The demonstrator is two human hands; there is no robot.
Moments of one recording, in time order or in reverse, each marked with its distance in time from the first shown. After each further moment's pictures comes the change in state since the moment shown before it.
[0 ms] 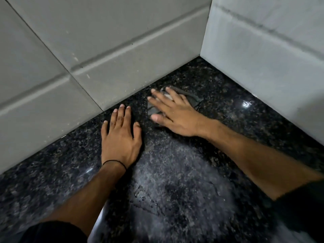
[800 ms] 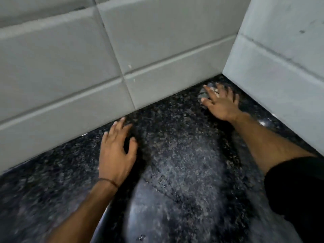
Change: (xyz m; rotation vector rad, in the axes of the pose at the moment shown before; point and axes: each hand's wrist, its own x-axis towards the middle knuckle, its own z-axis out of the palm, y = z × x) left_hand -0.068 -0.050 -0.048 -0.226 0.177 -0.008; right_hand 0.004 0.068 -0.022 -0.004 0.084 0.616
